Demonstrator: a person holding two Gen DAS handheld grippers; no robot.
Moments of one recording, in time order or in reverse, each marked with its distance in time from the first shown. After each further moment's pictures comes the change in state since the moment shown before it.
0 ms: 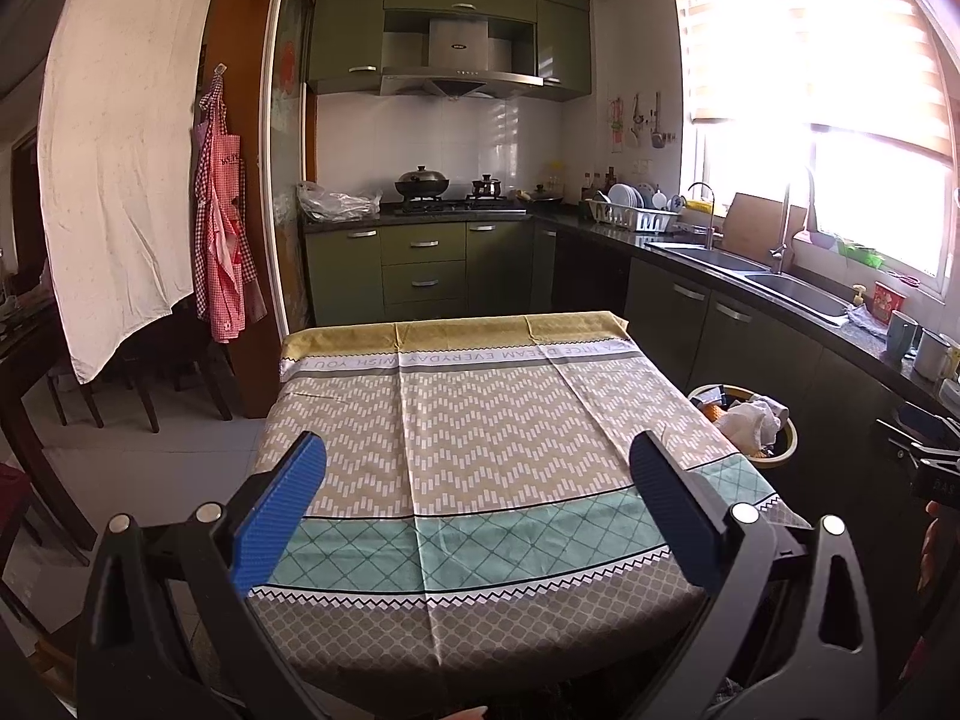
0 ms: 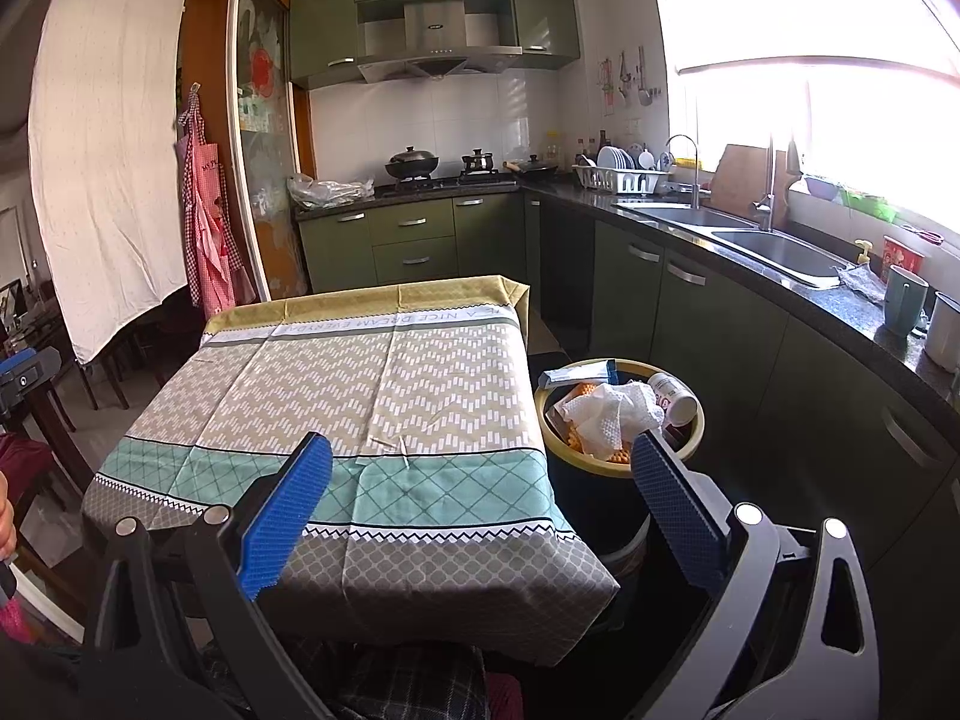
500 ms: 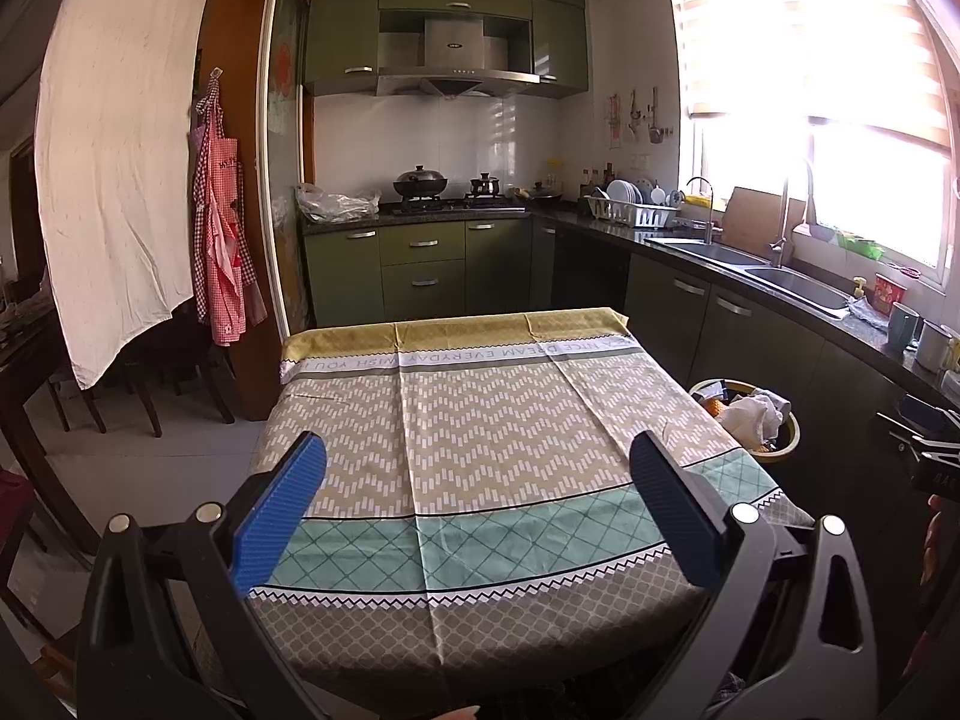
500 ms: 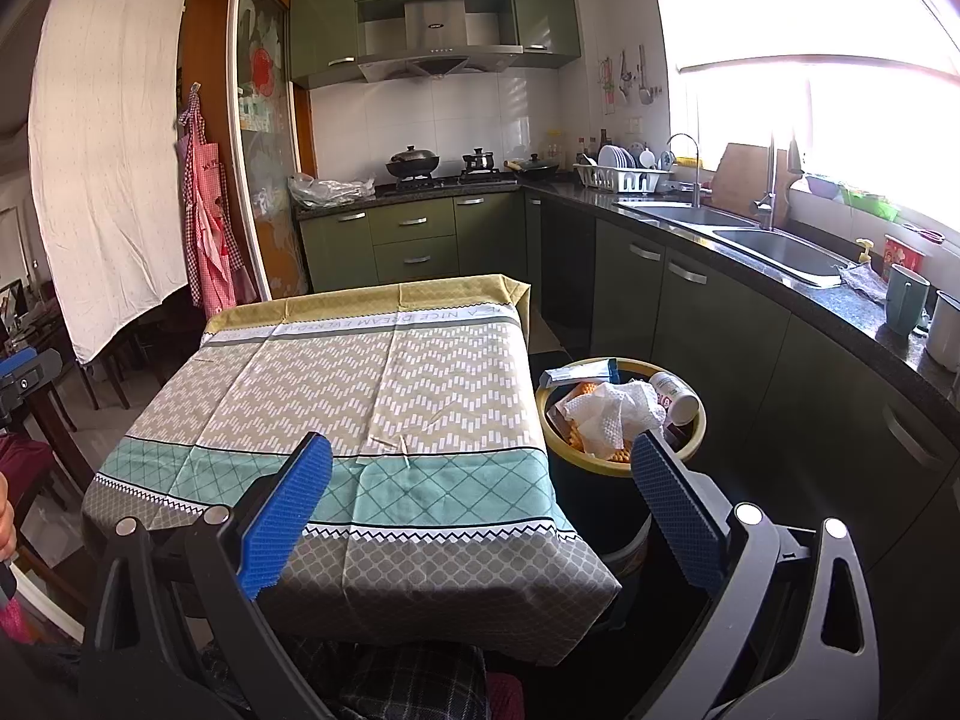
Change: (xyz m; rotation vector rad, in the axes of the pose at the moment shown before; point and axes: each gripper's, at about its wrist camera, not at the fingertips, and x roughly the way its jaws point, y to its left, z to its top) left arm 0.004 -0.001 -0.002 0.023 0.003 -0.001; right arm 0.000 0.001 0.000 0.000 0.001 0.000
